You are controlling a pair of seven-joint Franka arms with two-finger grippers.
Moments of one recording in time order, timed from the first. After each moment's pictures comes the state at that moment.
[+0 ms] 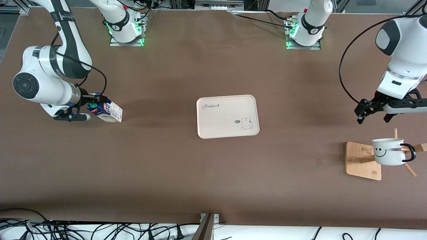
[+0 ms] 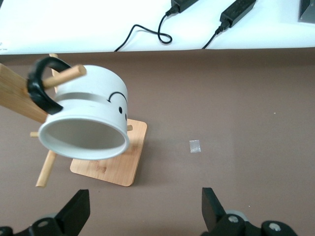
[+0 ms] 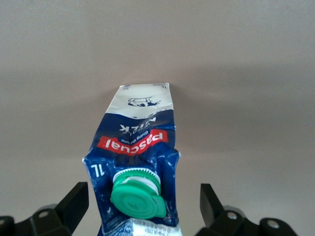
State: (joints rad) left arm 0.22 -0.03 -0.14 -2.19 0.12 2.59 -0.05; right arm -0.01 0.19 0.03 -2.03 -0.03 1.95 0.07
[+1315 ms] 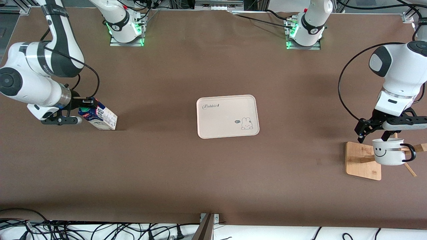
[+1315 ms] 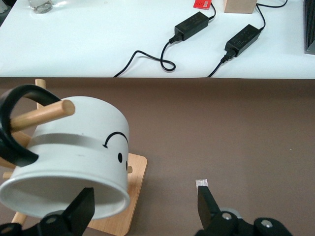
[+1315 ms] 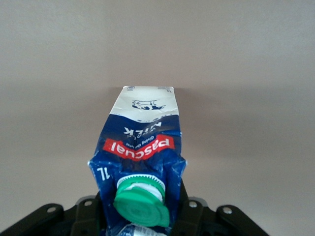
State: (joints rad) left arm 0.22 0.14 -0.11 -2.15 0.12 2.84 -0.05; right arm -0.01 0.19 0.04 -1.88 -0.02 1.88 0.03
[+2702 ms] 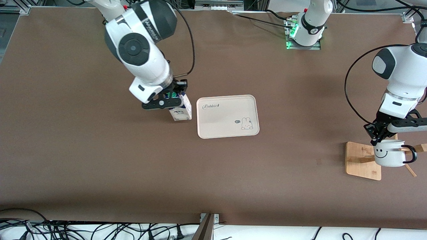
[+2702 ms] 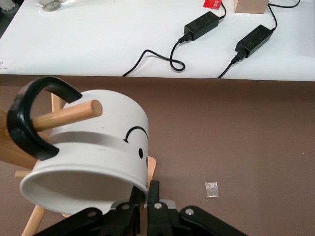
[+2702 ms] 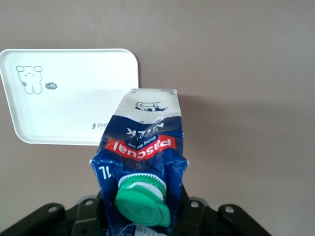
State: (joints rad) left arm 0.22 0.15 -0.09 -2.13 0.12 2.84 -0.05; right arm 0.50 0.43 0.15 -1.37 0.06 1.69 0.56
